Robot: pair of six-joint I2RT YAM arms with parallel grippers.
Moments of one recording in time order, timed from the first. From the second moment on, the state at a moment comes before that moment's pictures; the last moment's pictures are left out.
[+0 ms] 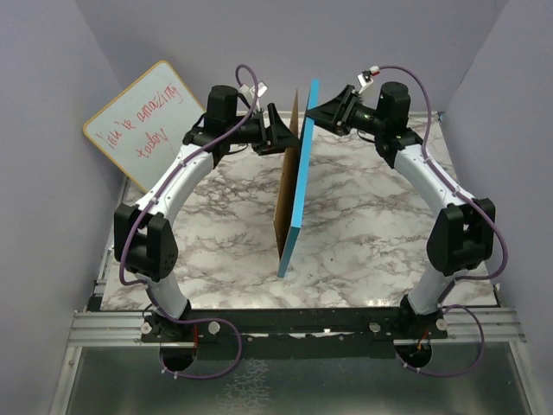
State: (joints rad) left arm -0.35 1.74 1.61 -0.26 0.83 -0.70; right arm 0.24 1.77 1.51 0.08 -0.73 0.90
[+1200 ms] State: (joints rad) left arm -0.28 1.73 1.96 -0.81 0.50 -0.33; right arm 0.18 1.51 1.30 -0.03 -0.47 0.84
